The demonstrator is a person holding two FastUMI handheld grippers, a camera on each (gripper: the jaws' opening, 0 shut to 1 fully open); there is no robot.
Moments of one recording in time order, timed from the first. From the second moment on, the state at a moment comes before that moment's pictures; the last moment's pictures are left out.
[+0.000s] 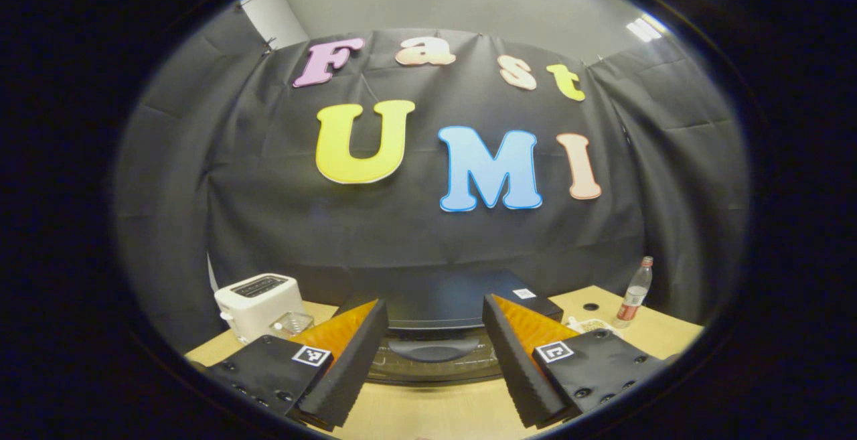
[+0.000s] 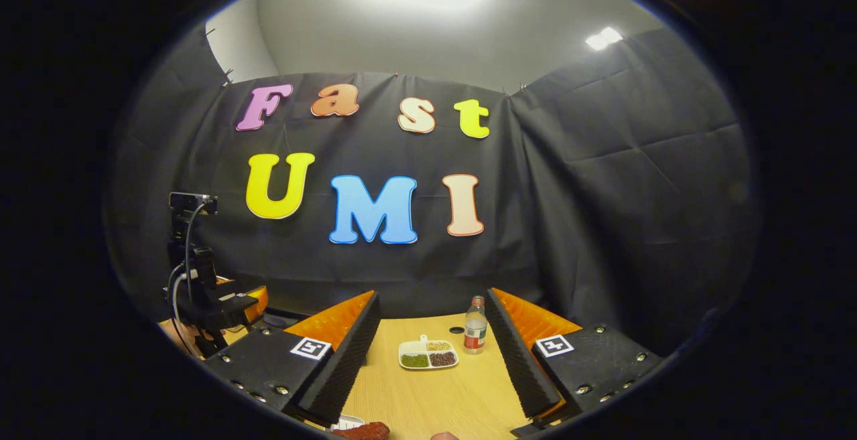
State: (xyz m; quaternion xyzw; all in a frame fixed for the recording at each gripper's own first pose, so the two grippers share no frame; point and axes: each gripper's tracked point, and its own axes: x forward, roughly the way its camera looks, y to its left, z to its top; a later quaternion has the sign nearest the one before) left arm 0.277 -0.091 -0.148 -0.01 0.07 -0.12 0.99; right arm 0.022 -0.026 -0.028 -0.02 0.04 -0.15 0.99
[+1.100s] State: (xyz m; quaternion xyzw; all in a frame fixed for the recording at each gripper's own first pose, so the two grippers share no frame) left arm 0.324 -0.106 -0.245 0.01 0.11 -0.12 0.99; right arm 0.012 -0.005 -0.043 -0.06 0.08 -0.15 0.98
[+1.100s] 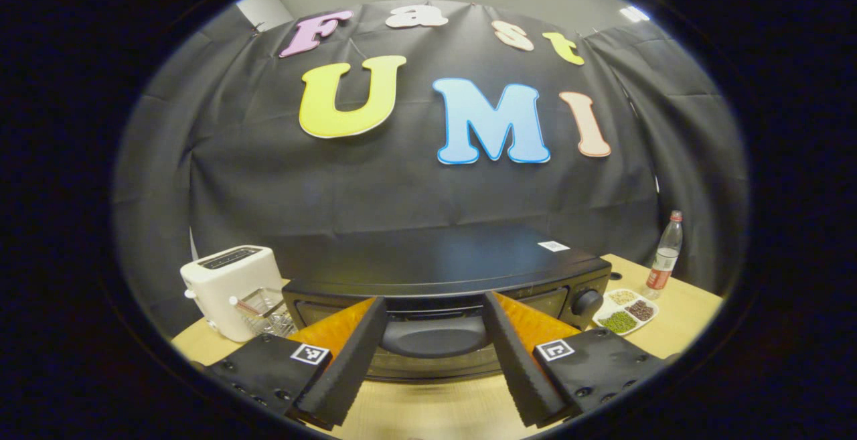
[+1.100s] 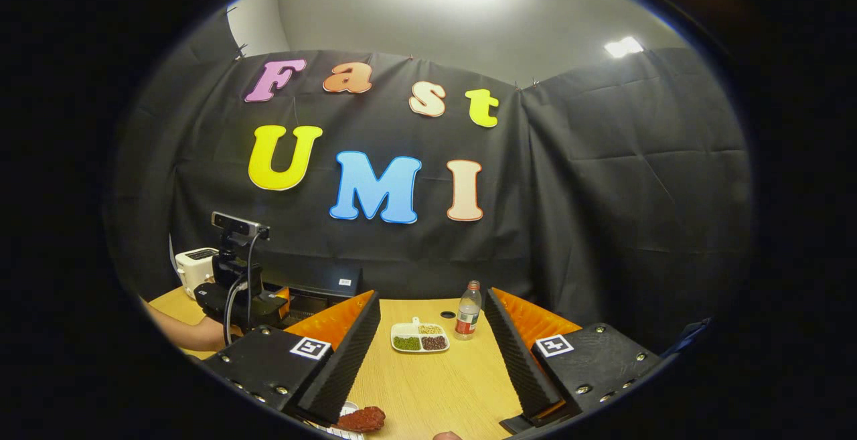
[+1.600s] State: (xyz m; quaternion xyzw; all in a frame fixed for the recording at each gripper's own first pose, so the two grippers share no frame) left arm 0.279 -0.098 -0.252 0.01 0.13 -0.12 0.98; right arm 0.013 -0.004 -0.040 -0.06 0.08 -0.12 0.99
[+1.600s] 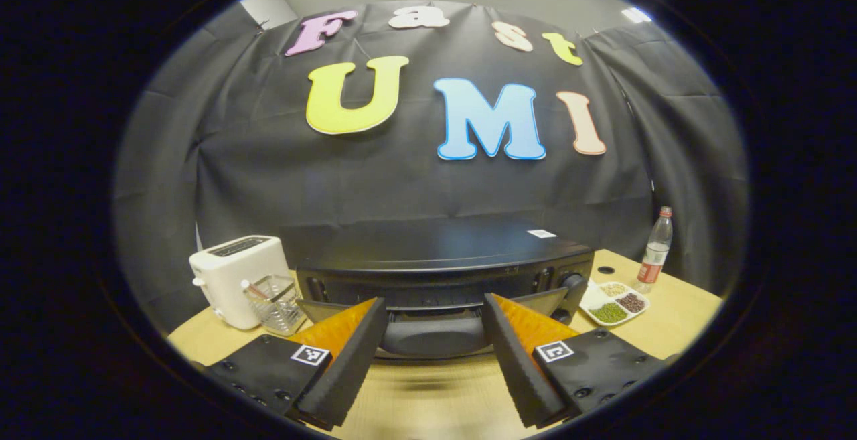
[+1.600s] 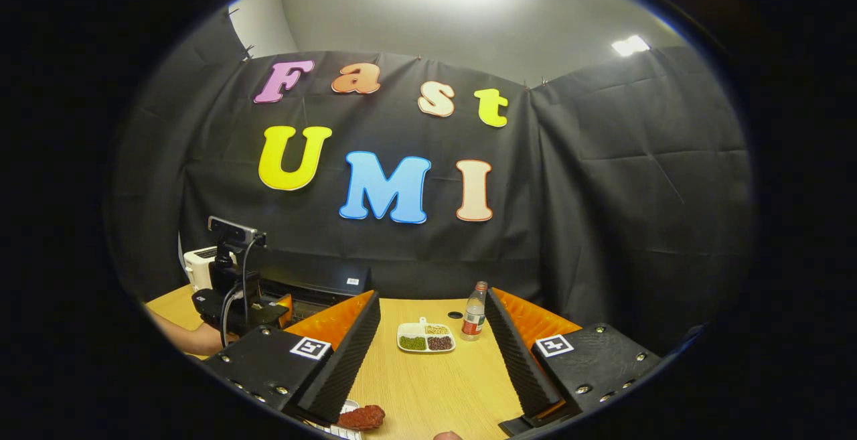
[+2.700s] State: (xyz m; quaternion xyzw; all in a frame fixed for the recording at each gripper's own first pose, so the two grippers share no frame) left arm 0.212 -0.090 -0.315 0.00 0.19 -0.10 0.98; right arm 0.013 -0.005 -0.052 -0.08 0.10 -0.07 0.99
